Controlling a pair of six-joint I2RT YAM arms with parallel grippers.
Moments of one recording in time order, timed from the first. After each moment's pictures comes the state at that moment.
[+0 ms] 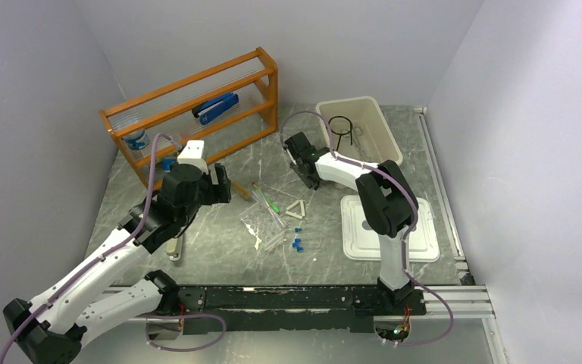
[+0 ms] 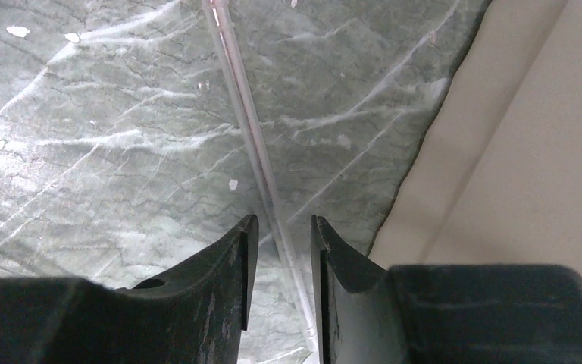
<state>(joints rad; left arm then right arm) -0.67 0.84 0.83 -0.45 -0.41 -0.41 0.60 2.02 1.37 -0.45 0.36 -0.16</state>
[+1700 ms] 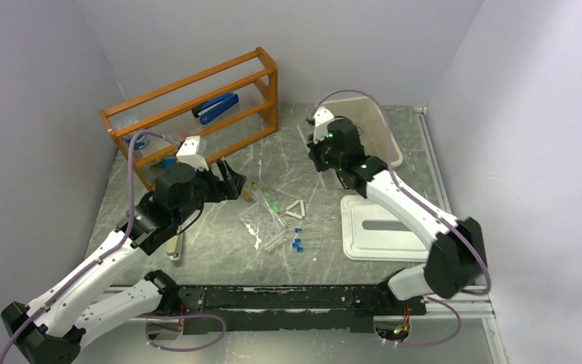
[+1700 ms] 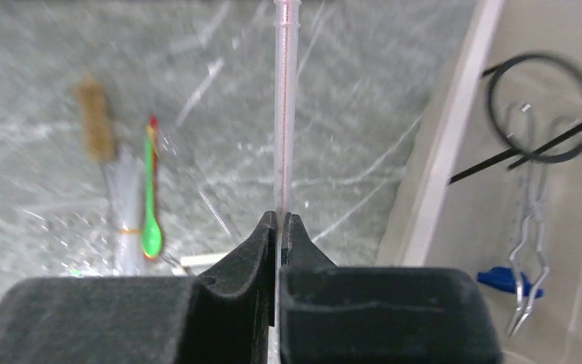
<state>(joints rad) -0.67 0.83 0.83 -0.33 -0.23 -0.57 0.55 1.48 1.13 -0.25 0.00 -0.08</state>
